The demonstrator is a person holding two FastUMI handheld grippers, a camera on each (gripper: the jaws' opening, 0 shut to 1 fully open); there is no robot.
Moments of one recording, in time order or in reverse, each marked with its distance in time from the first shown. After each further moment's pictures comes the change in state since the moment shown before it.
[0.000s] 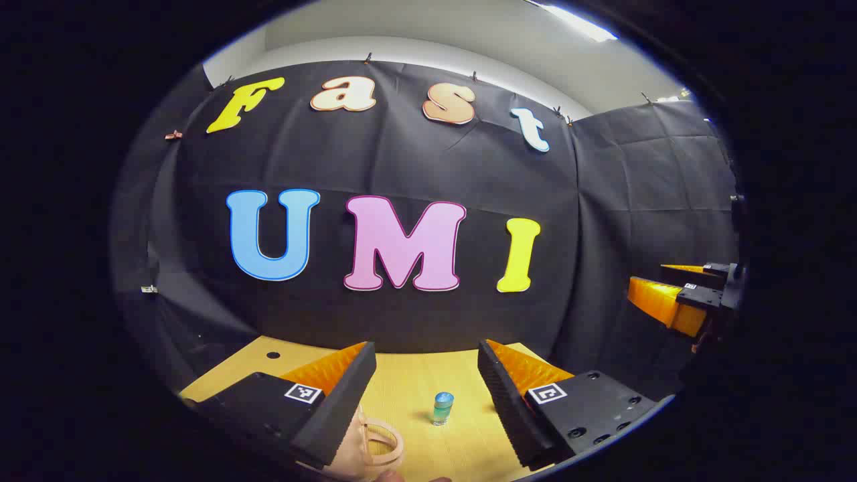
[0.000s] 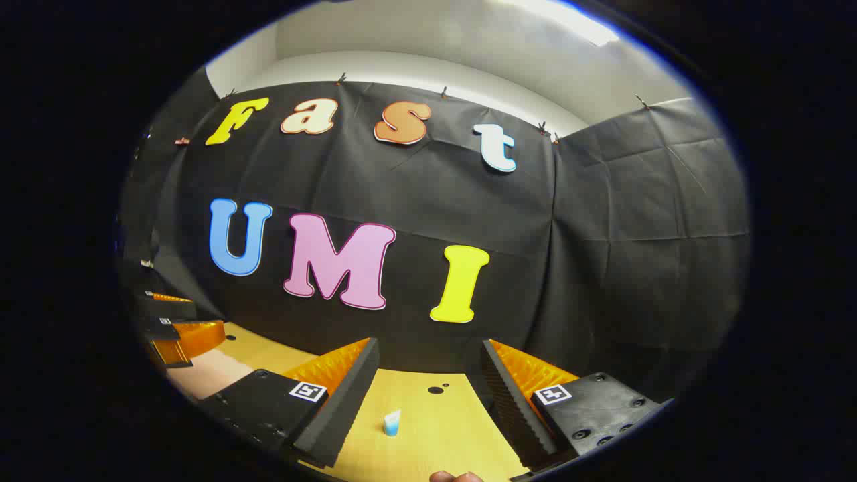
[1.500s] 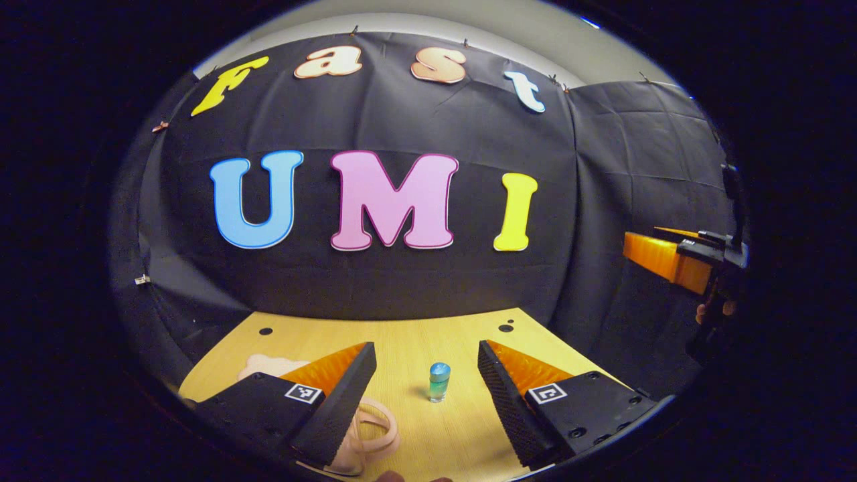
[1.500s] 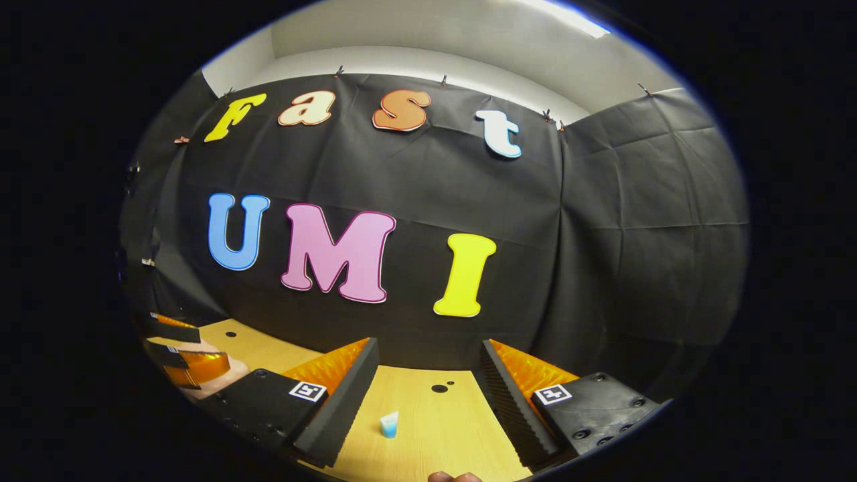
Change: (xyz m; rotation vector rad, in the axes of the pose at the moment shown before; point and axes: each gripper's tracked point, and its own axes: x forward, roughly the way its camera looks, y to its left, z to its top) left arm 0.034 -0.006 -0.080 0.005 0.224 -0.005; right arm 0.039 -0.016 -0.028 0.043 0.031 0.023
